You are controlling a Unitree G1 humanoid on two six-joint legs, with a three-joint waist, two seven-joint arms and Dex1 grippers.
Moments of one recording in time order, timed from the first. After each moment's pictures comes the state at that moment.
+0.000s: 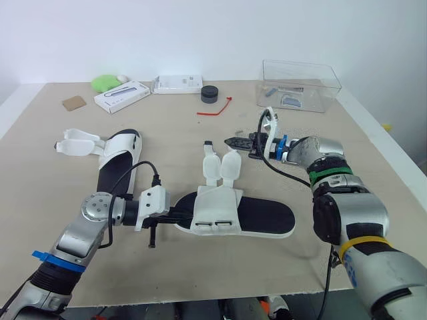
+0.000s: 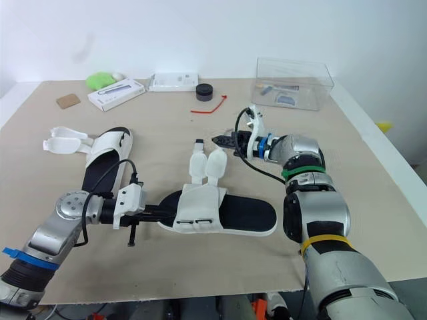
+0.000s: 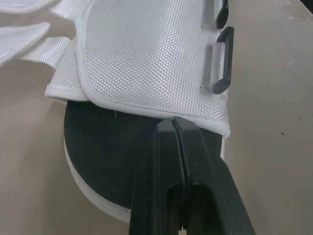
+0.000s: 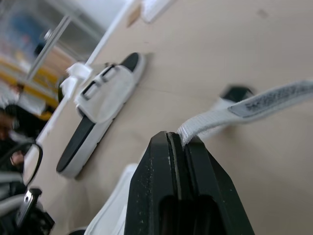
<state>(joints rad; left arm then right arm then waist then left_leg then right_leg) -0.29 0.65 -0.19 -0.10 -0.27 0.09 -1.20 -1.21 -0.36 -0.08 1.04 0.33 0.69 1.07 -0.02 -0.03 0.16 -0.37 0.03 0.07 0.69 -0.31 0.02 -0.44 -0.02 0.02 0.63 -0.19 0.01</state>
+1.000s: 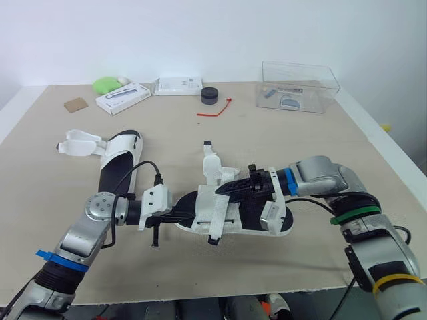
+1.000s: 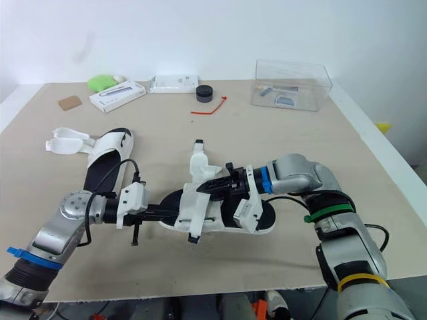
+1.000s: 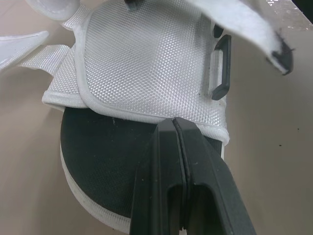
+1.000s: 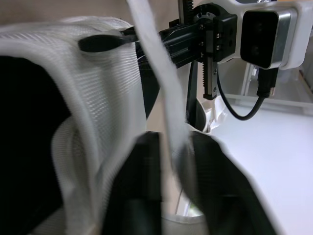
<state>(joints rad) -0.30 0.62 -0.20 -0.09 -0.28 0.12 -1.19 -0.85 -0.64 0.33 0.57 -0.46 -1.44 0.76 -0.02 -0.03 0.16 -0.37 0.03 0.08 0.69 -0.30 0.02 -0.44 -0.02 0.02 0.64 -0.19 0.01</state>
